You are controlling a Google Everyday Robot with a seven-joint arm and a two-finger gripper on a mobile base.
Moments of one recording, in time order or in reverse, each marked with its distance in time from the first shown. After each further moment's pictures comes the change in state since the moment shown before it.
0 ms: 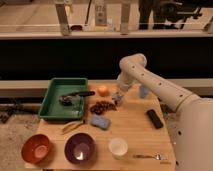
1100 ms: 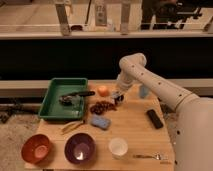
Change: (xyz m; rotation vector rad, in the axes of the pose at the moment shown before) arm 0.002 -0.004 0.000 0.005 0.001 -0.027
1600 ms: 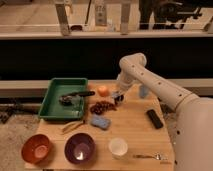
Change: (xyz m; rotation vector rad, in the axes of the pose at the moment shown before) arm 0.001 0.000 0.000 0.003 -0.003 -0.008
